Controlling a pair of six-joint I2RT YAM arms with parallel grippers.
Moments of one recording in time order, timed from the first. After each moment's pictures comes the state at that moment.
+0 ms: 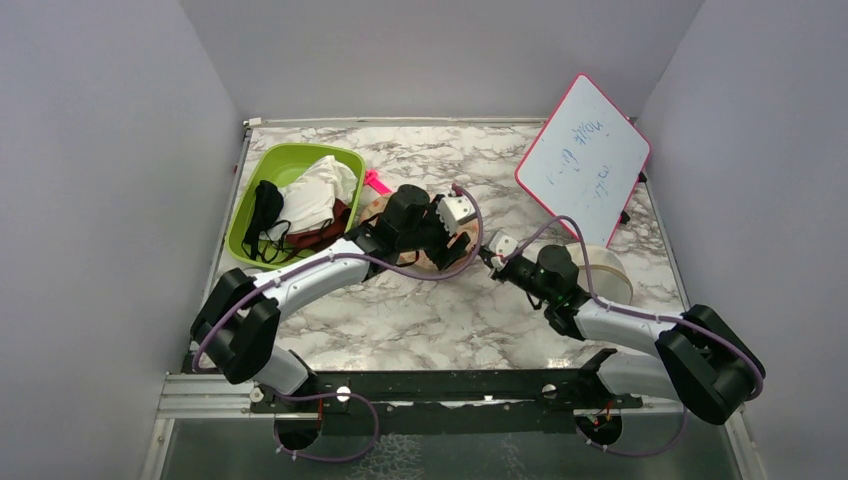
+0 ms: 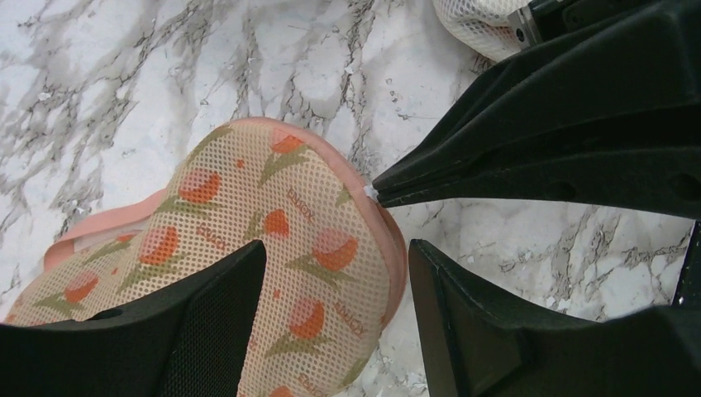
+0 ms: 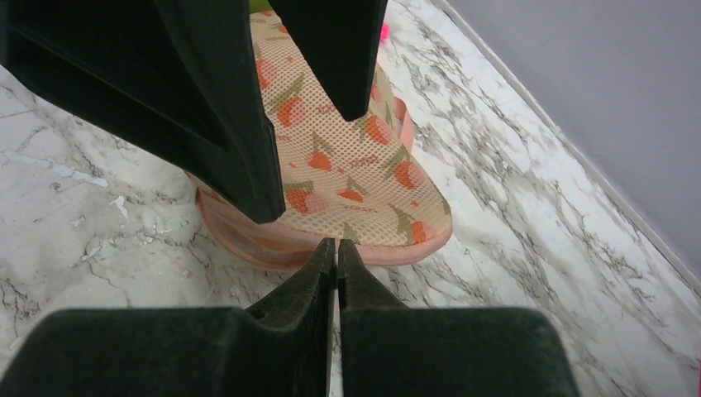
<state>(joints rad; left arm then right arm) -0.76 1.46 0.97 0.00 0.33 0.20 0.64 1.22 0.30 0.80 -0.26 -0.44</state>
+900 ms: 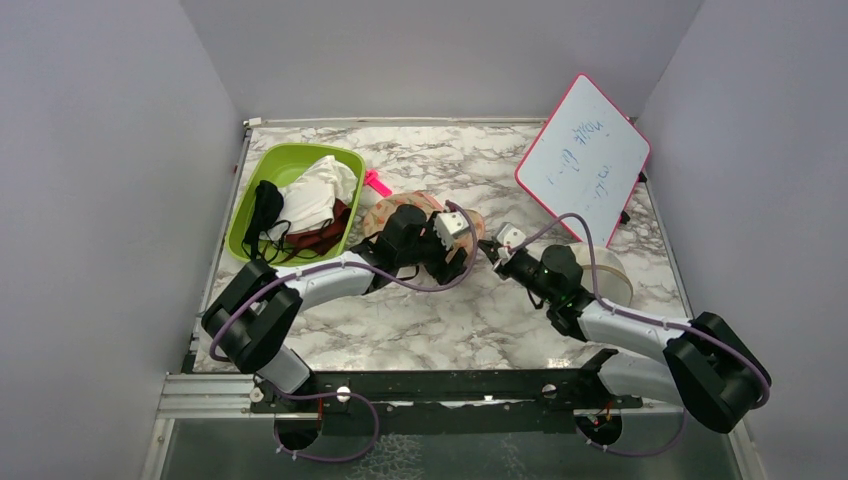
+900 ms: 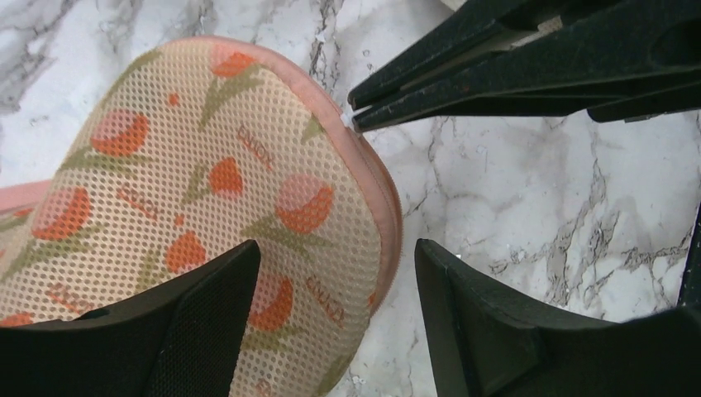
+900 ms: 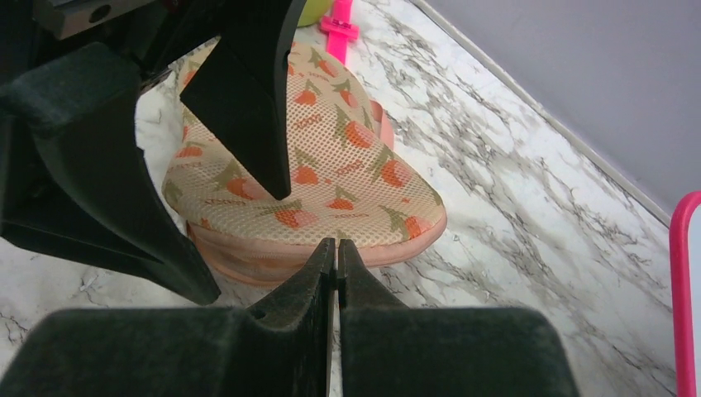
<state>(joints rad) -0.76 1.55 0.81 0.24 0.37 0.10 0.63 1.18 0.31 0.78 -0.18 -0.34</state>
